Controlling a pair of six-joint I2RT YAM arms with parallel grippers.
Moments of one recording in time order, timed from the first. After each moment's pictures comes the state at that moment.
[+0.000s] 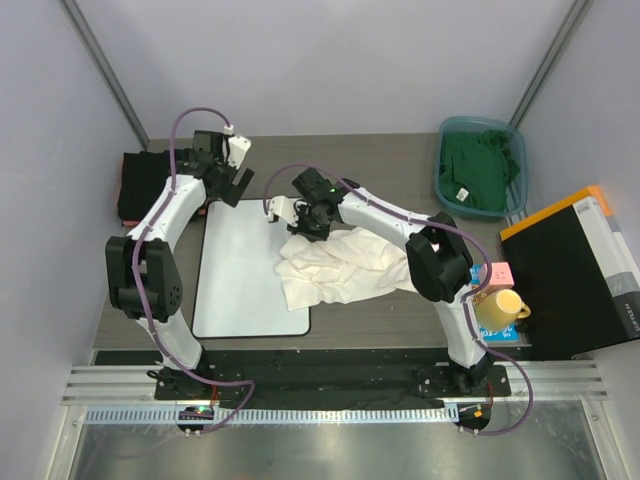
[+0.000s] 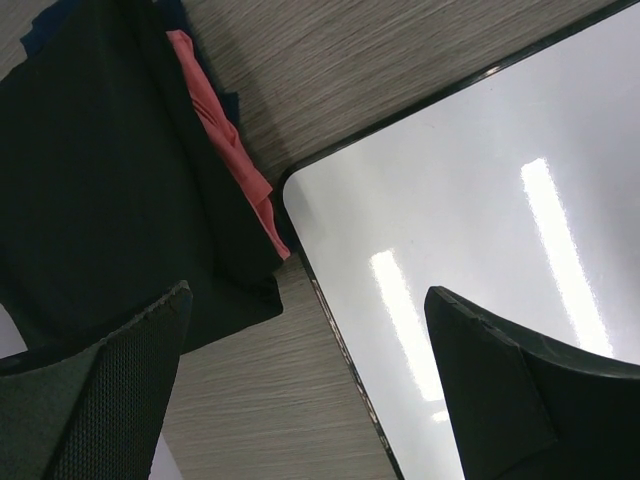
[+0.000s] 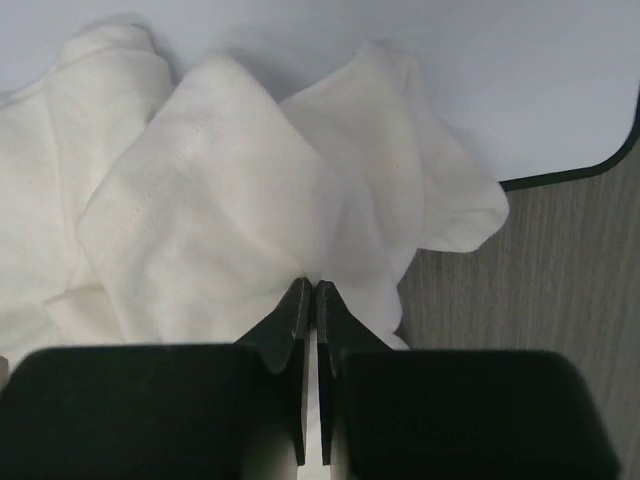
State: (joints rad) left arm -0.13 1.76 1.49 -0.56 -0.11 0.44; right arm 0.75 2.14 1.80 -0.74 -0.22 -0.70
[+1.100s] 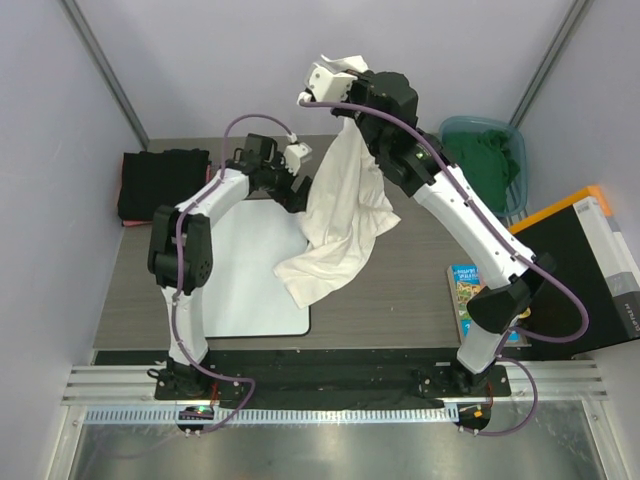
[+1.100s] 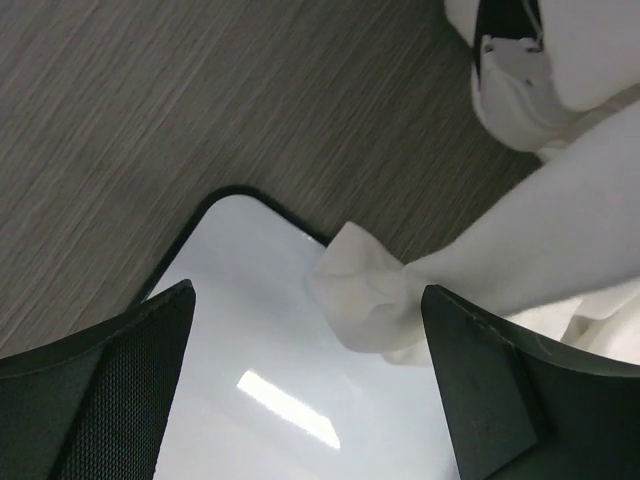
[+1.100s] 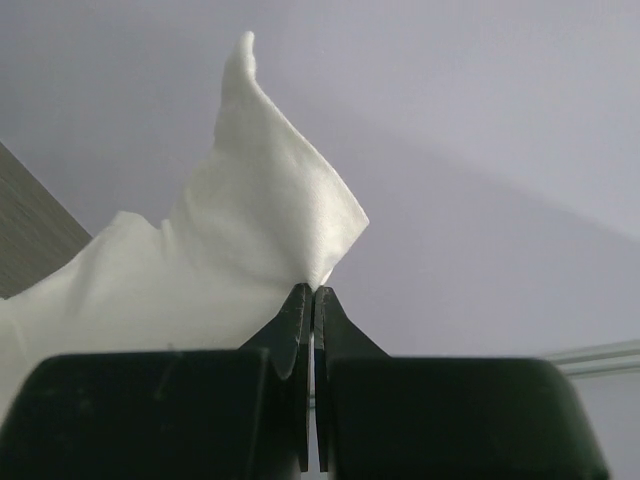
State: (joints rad) left arm -0.30 2.04 1.65 -0.46 0.52 0.40; right arm 0.68 1.74 2.06 -0.30 0.44 -1.10
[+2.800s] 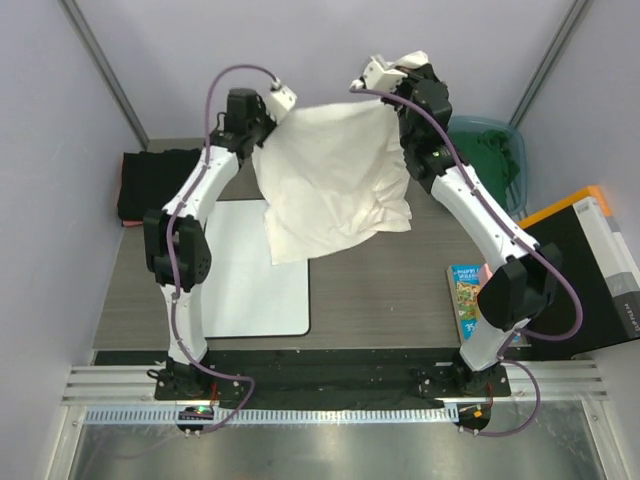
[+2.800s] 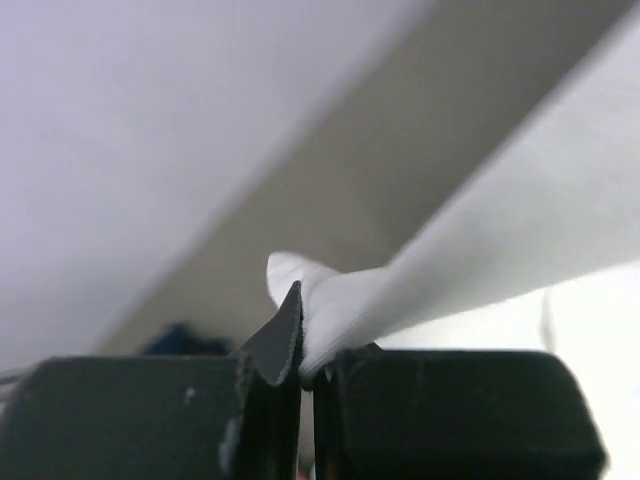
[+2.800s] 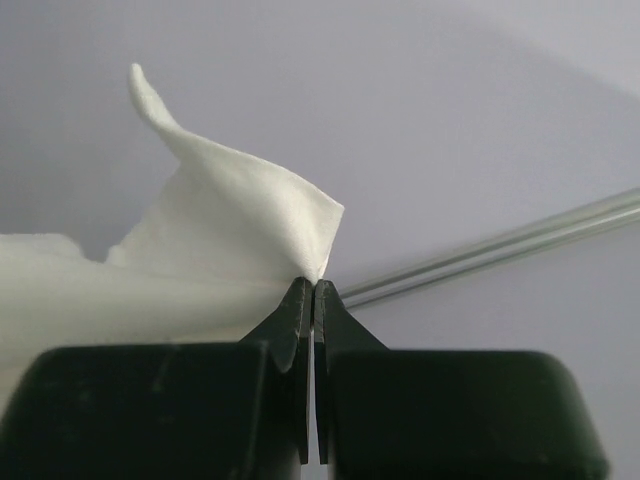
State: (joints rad) left arm -0.28 2.08 1.91 -0.37 0.08 0.60; right arm 0.44 1.68 1.72 0.12 0.46 -1.22
